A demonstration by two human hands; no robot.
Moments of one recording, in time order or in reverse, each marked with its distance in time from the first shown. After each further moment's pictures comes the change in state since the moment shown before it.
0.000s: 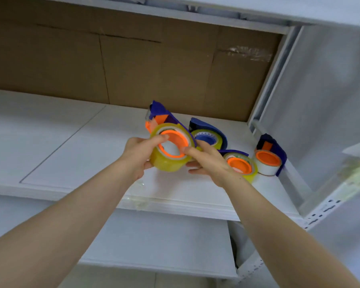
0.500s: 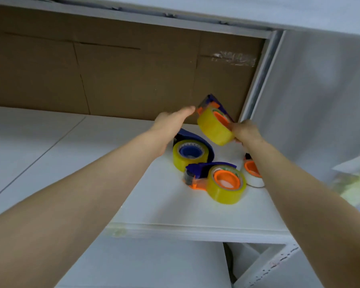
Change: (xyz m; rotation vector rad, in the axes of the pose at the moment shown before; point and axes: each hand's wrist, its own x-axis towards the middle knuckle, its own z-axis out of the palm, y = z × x) left_hand 0.032 0.066 0.102 0.249 -0.227 0.104; right_hand 0.078 -0.045 -0.140 -0.349 0.540 0.034
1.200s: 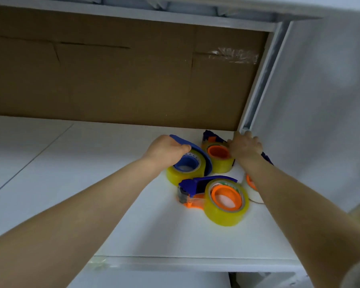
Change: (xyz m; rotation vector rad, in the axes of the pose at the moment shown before) left_hand 0.054 -0.032 0.023 0.485 0.015 0.067; right_hand 0.074 0.049 0.028 -0.879 0.116 -0.093
